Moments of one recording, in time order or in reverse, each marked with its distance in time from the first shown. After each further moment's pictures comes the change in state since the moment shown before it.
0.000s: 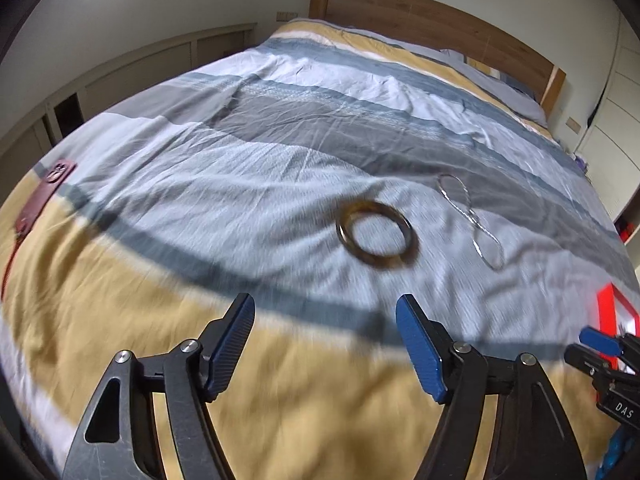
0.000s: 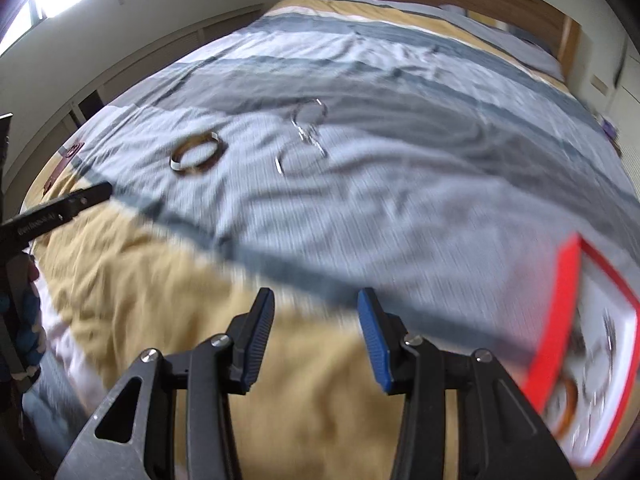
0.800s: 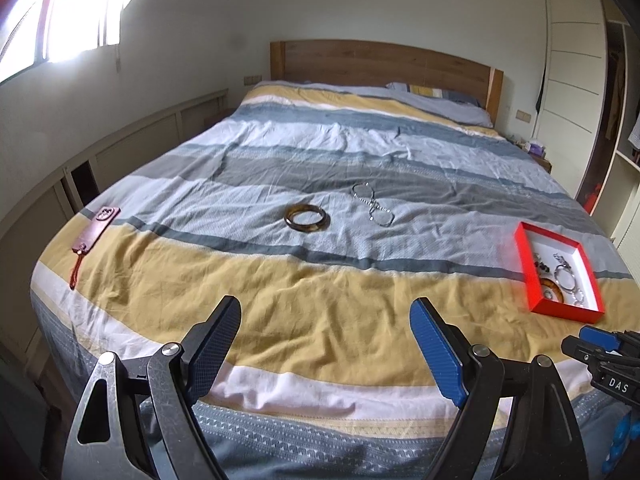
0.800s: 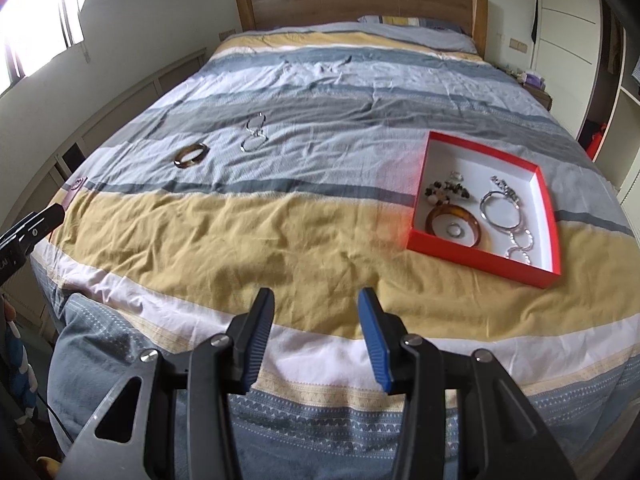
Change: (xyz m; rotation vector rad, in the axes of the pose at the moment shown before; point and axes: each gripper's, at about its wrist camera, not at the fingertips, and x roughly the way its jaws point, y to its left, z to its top) left arm -0.201 -0.070 -0.125 0.171 -0.184 -0.003; right arm -0.172 -0.015 -0.170 0.228 -0.080 -0.119
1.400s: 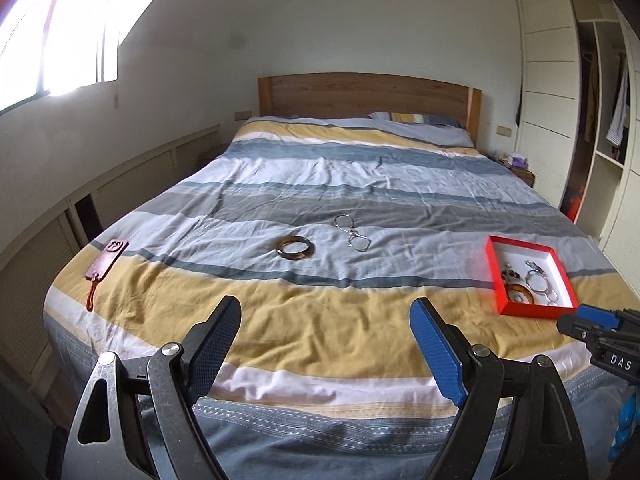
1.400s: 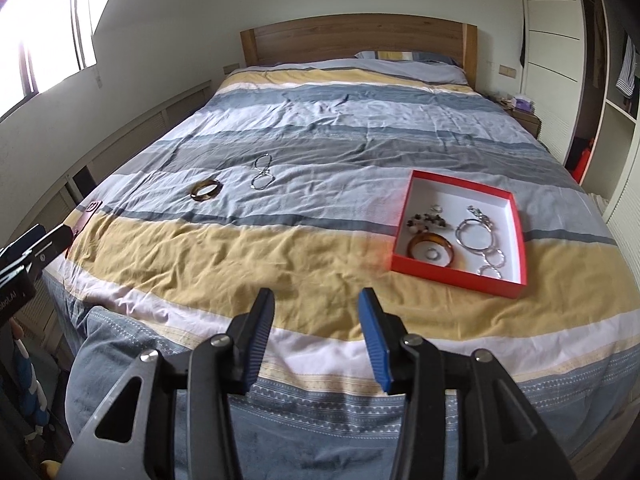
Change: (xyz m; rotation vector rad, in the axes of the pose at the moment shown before) left arm -0.081 -0.024 -0.008 0.045 -0.128 -0.012; right arm -0.073 0.002 -0.011 0.006 -0.141 0.006
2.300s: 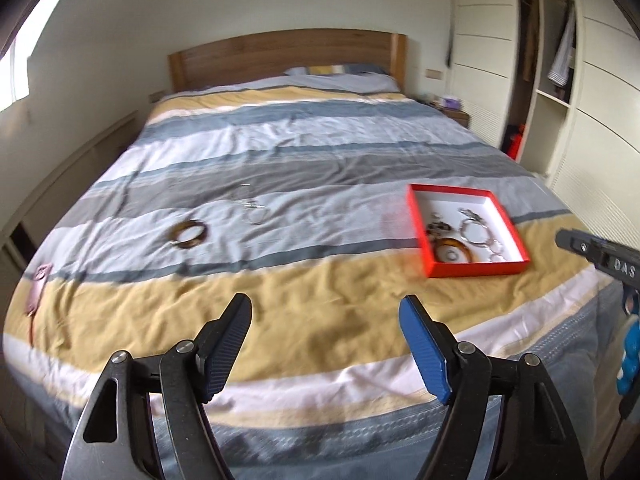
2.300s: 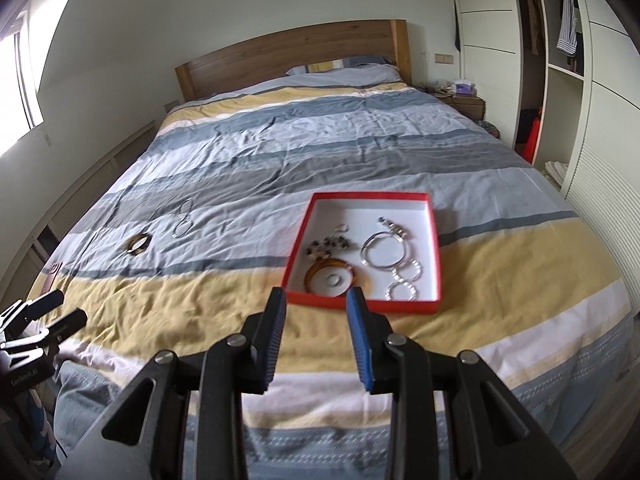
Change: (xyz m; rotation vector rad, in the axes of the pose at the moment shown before) left arm 0.044 -0.099 0.011 0.169 0.160 -0.202; right arm -0.018 -0.114 0.016 0.175 -0.065 -0.104
